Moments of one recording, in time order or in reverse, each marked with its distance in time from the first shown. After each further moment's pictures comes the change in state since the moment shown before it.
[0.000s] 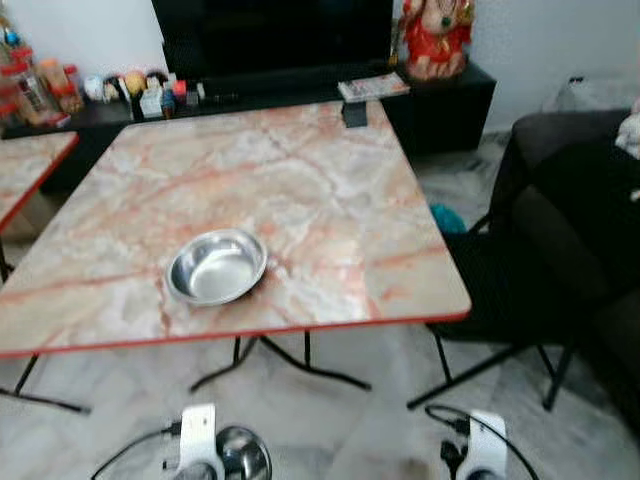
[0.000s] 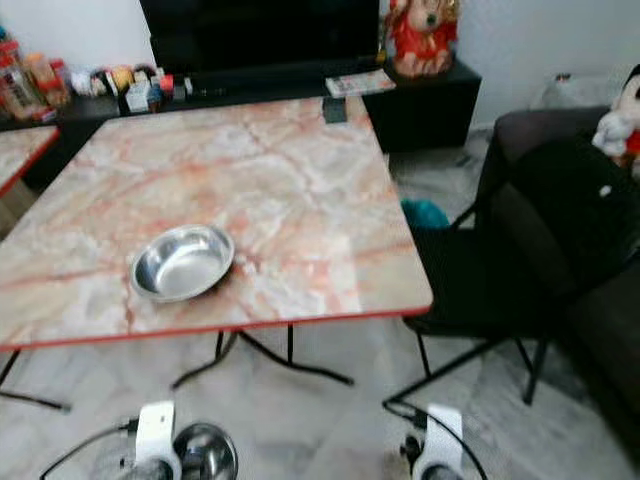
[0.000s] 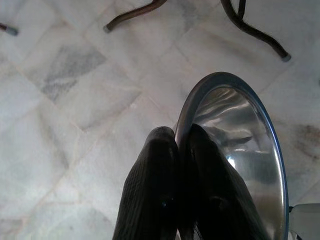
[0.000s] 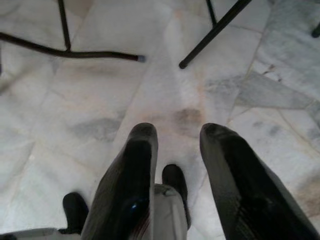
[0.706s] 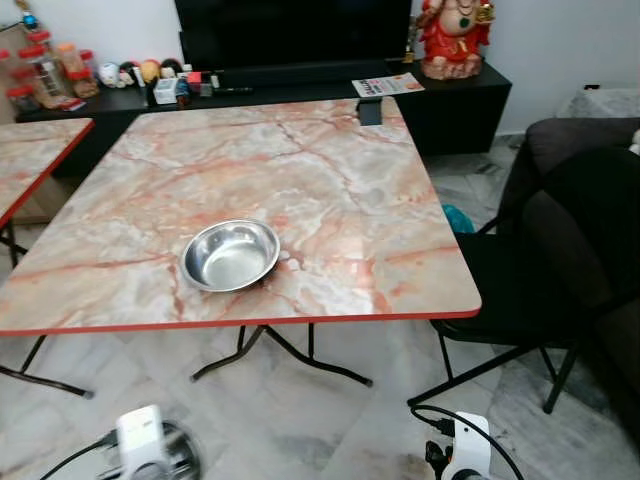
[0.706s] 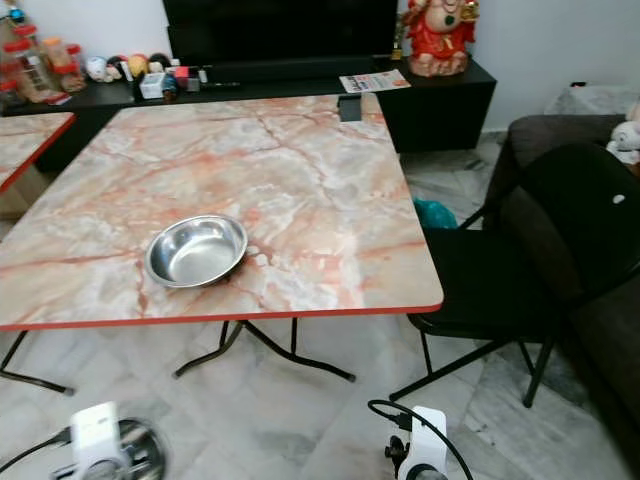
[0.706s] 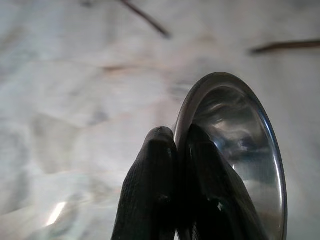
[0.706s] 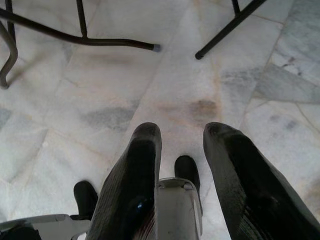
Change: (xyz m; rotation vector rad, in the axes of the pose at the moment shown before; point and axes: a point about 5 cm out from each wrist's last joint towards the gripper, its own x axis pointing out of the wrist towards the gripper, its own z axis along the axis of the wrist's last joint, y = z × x) left arm -0.014 0.084 0.004 -0.108 -0.100 0.554; right arm 0.000 0.009 -0.004 -0.013 0.018 0.029
